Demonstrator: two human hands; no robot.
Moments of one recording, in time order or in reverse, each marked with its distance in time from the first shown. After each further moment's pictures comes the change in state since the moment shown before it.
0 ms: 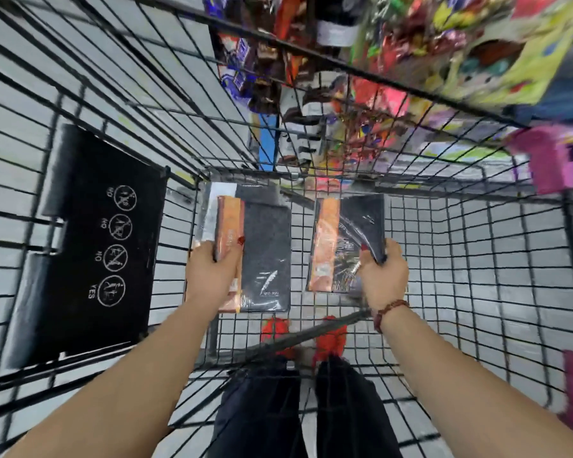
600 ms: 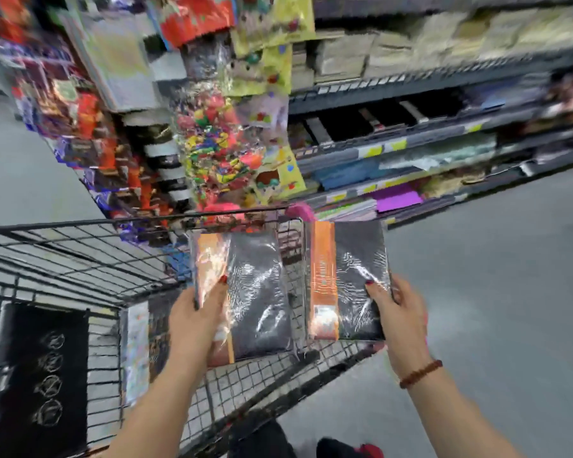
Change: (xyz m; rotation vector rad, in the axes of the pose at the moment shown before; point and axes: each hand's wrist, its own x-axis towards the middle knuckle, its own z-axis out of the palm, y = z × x) left_hand -0.204 0.162 0.022 -0.139 -0.246 0.357; right_hand -0.106 -0.035 -0.285 0.616 0.314 -0.100
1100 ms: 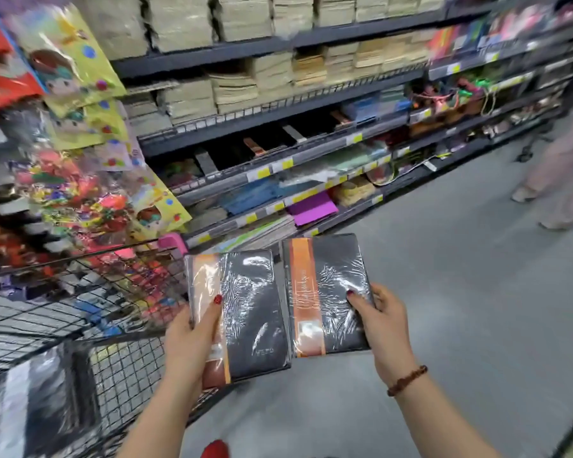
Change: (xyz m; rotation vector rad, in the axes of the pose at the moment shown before) left_hand -0.158 0.045 0.216 -0.061 -0.185 0.038; right_hand 0.052 -0.020 -0.255 0.168 0.072 0.050
